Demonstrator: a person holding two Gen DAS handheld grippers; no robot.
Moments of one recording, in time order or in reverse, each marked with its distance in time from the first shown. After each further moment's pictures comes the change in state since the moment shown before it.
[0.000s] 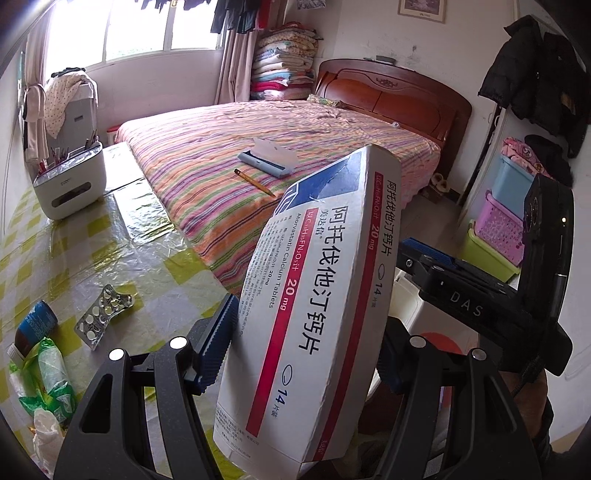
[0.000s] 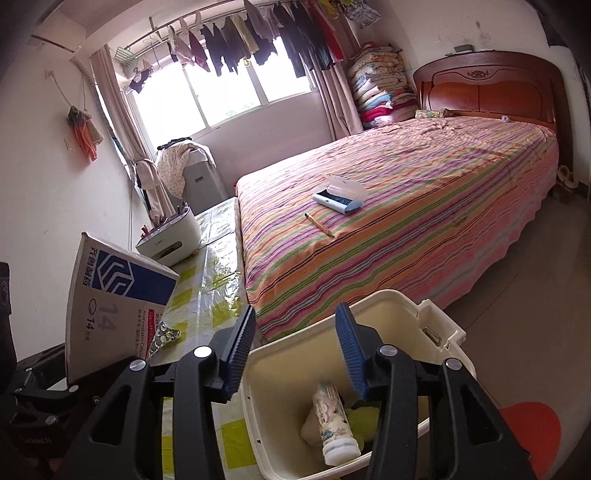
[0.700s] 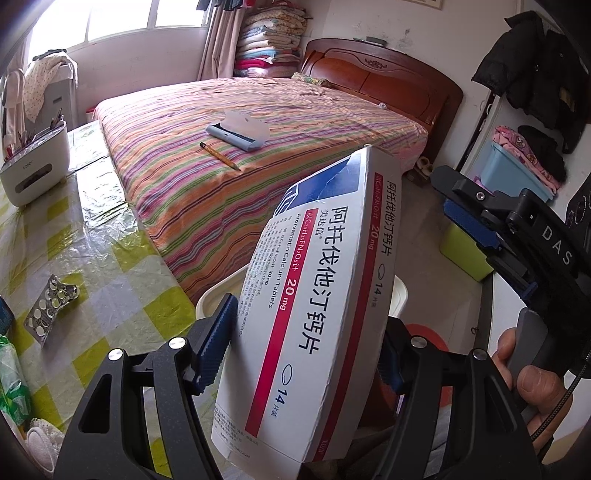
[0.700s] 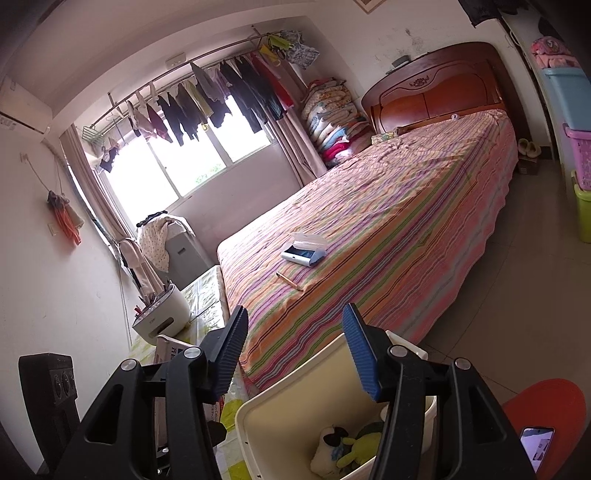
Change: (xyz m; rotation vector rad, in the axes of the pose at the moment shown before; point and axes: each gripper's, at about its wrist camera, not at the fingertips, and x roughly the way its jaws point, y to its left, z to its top) left arm 0.056 -0.025 0.001 -0.009 0.084 -0.076; right arm -0.037 -0.043 0.012 0.207 -0.205 -0.028
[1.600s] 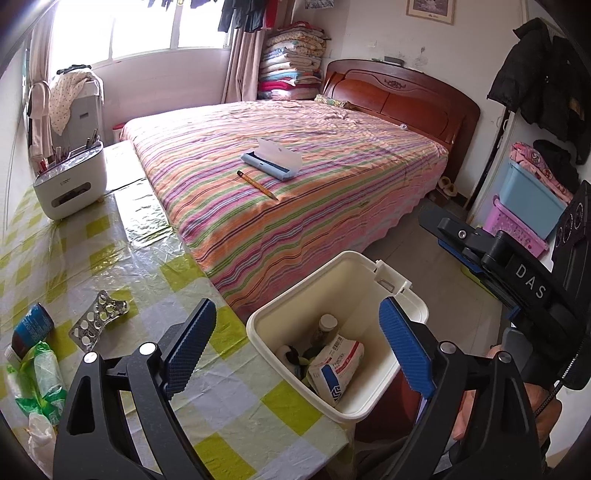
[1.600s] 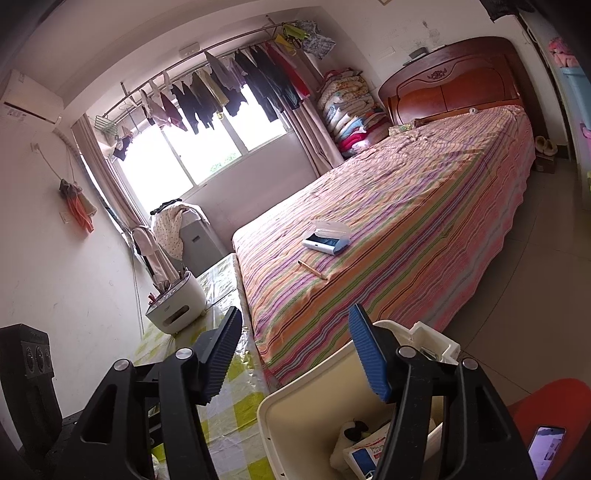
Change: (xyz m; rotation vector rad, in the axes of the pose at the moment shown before) left arm -0.044 0.015 0.007 -0.005 -0.088 0.119; right arm 0.013 0.024 -0.007 -0.028 0.045 0.060
